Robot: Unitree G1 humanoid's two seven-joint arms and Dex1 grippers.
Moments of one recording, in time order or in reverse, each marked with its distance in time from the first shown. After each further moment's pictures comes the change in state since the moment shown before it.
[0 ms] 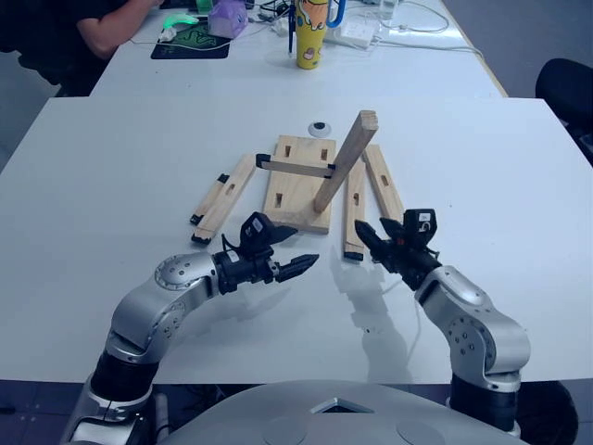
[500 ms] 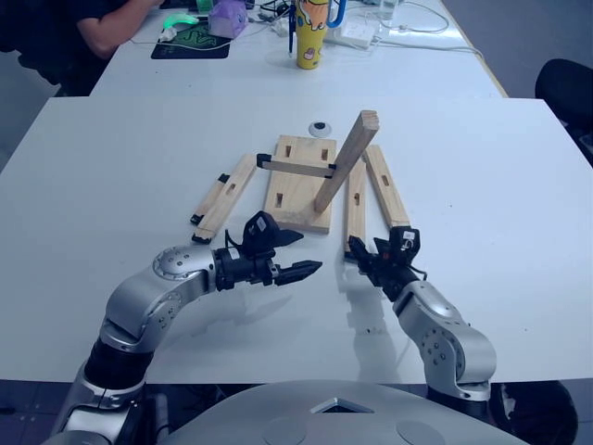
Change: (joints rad) left arm -0.078 0.043 -0.008 0.025 -0.043 0.052 -0.071; right arm 0.054 0.063 0.121 0.135 -0.092 -0.111 -0.104
